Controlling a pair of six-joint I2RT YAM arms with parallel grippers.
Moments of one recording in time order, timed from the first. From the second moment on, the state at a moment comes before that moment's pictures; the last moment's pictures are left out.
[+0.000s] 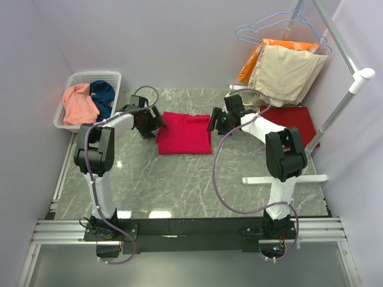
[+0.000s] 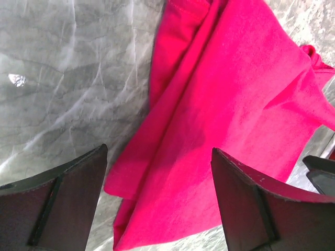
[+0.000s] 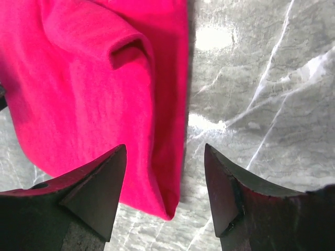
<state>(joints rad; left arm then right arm) -0.20 2.01 1.38 -0.33 0.27 -0.72 0.31 1.94 1.36 -0.33 -0.21 0.52</state>
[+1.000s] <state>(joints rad) -0.20 2.04 1.41 -0.36 0.32 -0.73 0.31 2.13 1.45 -0.25 -0.43 0.55</state>
